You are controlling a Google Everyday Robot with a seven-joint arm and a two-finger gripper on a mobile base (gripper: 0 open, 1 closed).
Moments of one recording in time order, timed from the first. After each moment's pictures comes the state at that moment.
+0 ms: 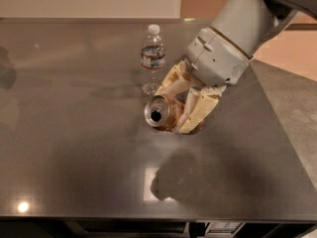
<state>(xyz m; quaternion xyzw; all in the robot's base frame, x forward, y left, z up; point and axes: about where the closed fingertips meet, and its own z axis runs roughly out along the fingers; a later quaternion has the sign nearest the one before) 0.411 -0.030 0.940 -0.83 0.45 0.25 0.20</state>
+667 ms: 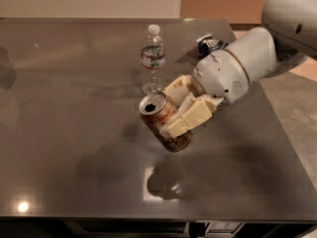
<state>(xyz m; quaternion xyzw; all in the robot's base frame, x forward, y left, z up) 0.409 -0.014 0.933 -0.67 0.54 0.43 0.26</state>
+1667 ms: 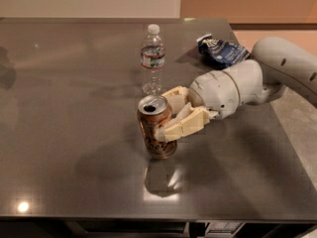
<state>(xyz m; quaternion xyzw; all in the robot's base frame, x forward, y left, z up) 0.408 -0.005 0.923 -0.61 0.46 0.55 0.33</state>
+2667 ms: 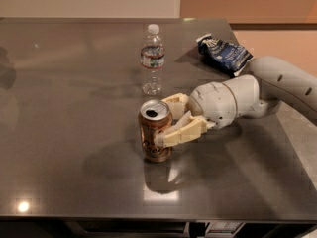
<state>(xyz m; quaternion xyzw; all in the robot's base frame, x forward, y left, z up) 0.410 -0.004 0.907 -0.59 0.43 0.57 0.37</state>
